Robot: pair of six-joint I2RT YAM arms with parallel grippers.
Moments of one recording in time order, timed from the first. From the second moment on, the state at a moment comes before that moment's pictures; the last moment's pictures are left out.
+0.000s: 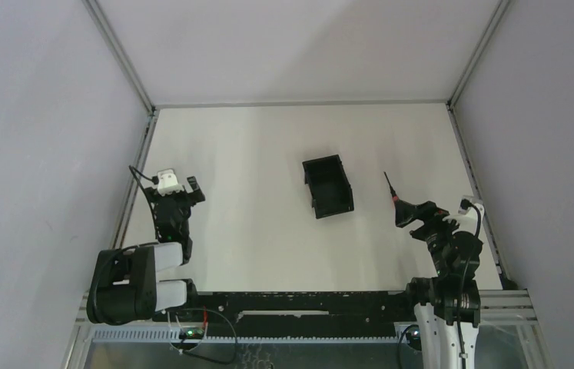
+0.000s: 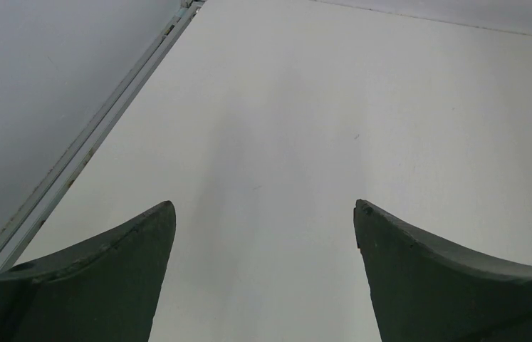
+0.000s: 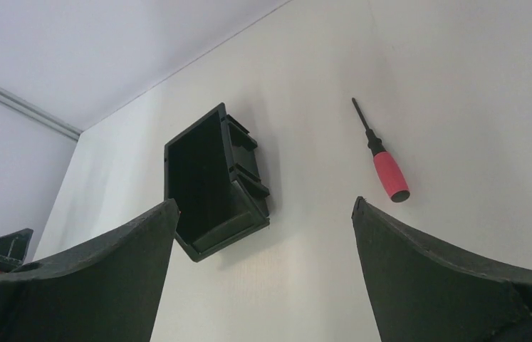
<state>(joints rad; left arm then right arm) 0.06 1.27 0.15 1.03 -0.18 -0.04 -0.10 0.07 0.41 -0.51 -0.17 0.55</state>
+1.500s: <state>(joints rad) 0.06 1.27 0.15 1.03 -0.18 -0.04 0.05 1.99 1.39 -0.94 0.09 0.10</state>
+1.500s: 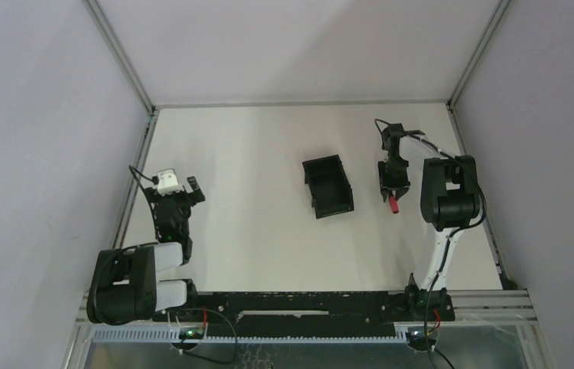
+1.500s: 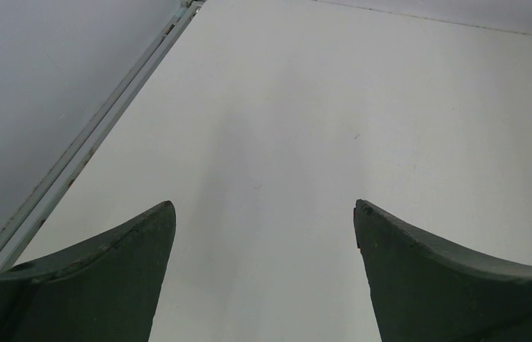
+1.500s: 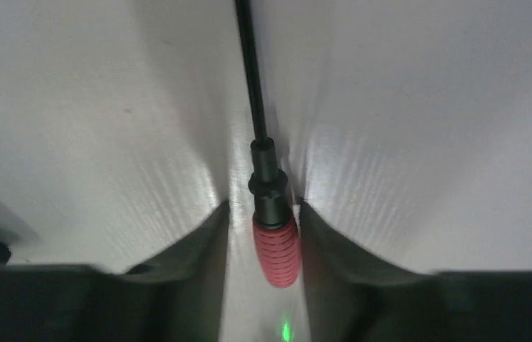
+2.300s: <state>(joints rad) 0.06 1.27 0.15 1.03 -0.18 -0.04 0.08 1.89 1.96 -1.38 0.19 0.13</state>
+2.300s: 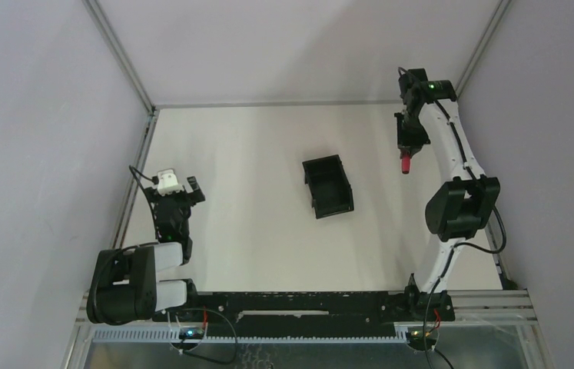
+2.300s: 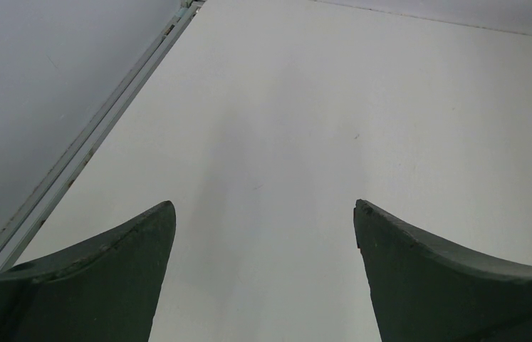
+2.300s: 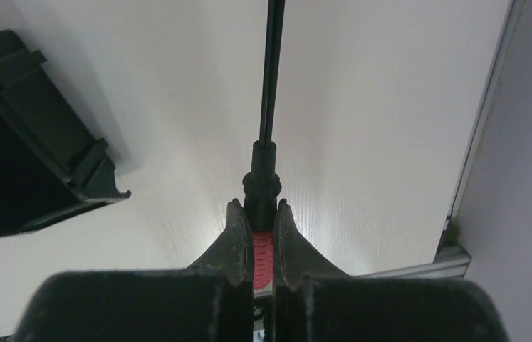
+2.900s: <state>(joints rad) 0.06 1.27 0.15 1.03 -0.18 -0.04 0.57 2.03 2.04 -1.37 0.06 0.18</state>
